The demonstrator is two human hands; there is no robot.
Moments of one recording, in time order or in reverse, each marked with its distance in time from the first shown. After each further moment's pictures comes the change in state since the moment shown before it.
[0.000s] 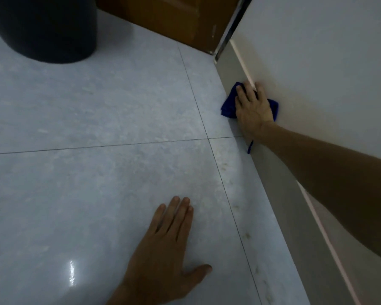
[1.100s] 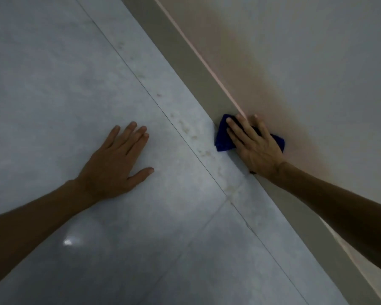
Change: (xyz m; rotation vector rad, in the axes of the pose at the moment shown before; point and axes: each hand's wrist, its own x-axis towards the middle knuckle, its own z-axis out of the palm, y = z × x) left_hand -0.088 0.059 0.028 0.153 0.006 0.475; right_hand -0.551 -0.058 0.078 0.197 -0.110 -0.019
